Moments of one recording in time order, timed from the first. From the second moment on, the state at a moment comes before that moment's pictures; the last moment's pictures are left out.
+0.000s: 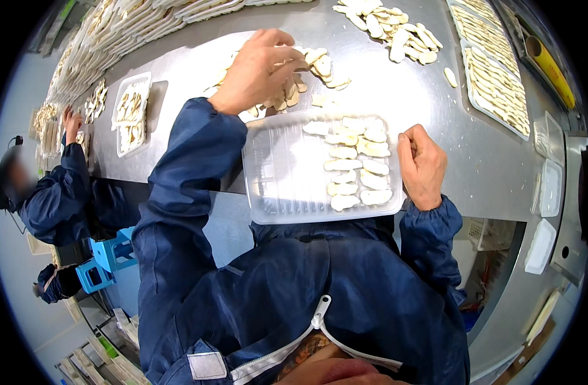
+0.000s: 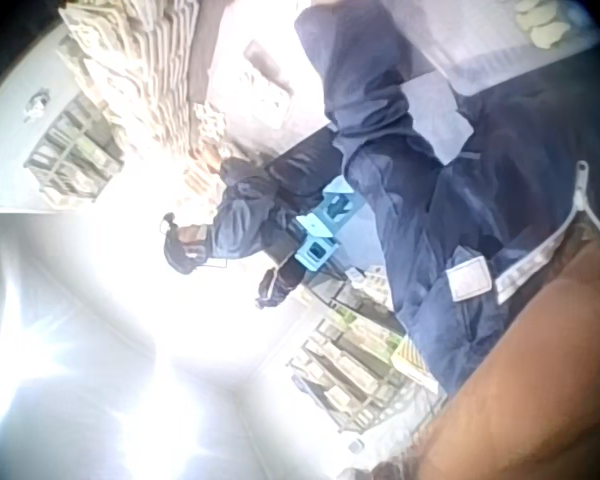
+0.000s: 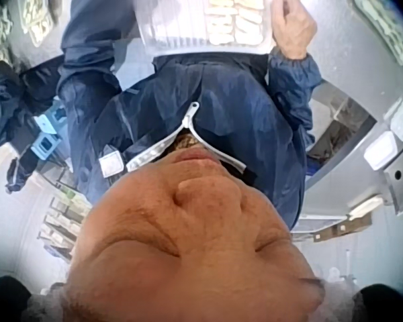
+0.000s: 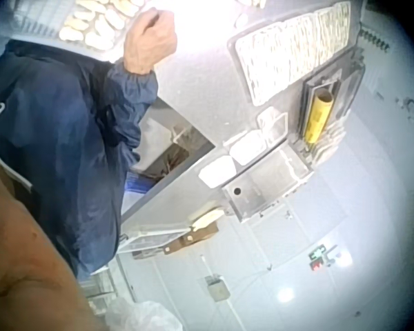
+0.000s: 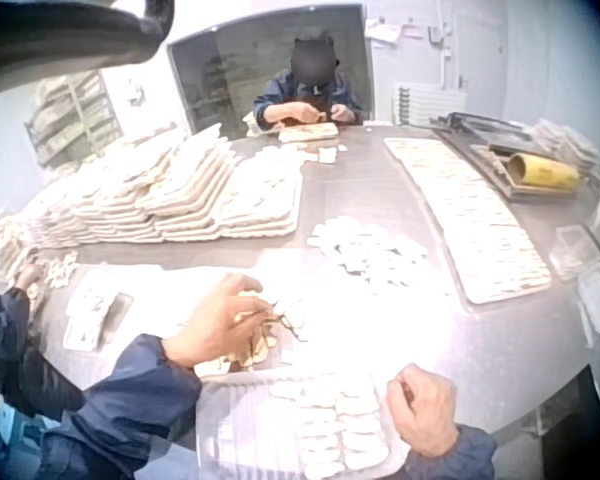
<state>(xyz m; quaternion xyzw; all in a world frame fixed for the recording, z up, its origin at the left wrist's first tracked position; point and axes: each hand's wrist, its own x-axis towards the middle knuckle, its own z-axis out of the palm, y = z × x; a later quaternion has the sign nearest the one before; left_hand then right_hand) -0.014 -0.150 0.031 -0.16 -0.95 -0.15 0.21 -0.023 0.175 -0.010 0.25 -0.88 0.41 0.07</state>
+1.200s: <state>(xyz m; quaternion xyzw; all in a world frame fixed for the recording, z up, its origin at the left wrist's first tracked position) -0.028 -0.160 0.017 -0.17 -0.96 -0.03 0.20 -0.023 0.176 -0.014 0.25 -0.87 0.42 0.06</state>
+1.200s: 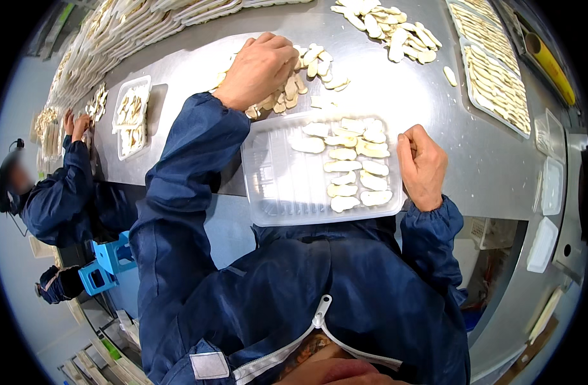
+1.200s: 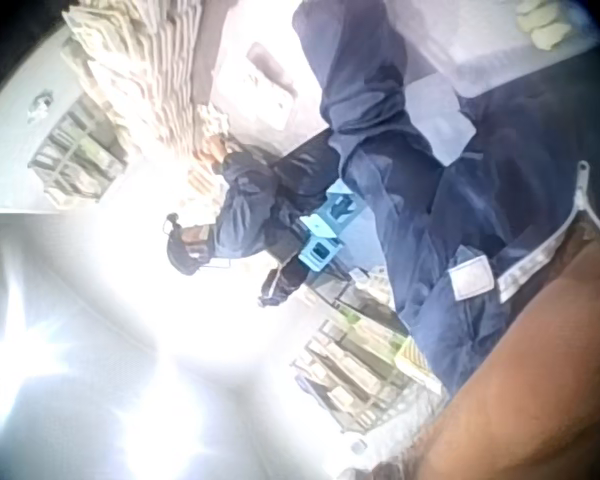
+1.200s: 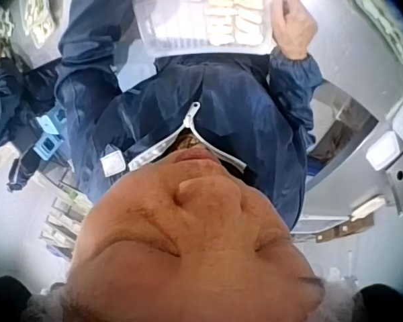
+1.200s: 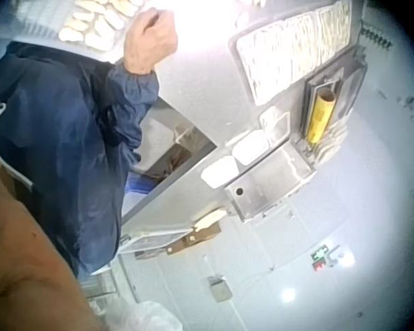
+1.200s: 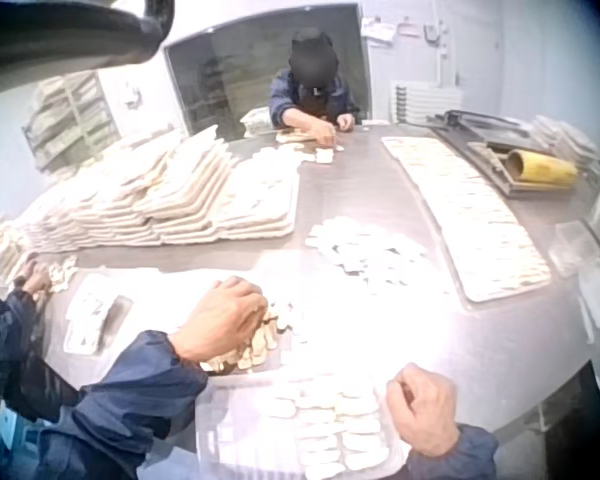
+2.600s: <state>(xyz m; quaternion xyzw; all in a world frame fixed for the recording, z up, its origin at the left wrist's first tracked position) -0.036 -0.163 0.035 -0.14 -0.97 -0.07 0.19 -0.023 0.174 -0.009 0.24 -0.87 0.42 0.08</state>
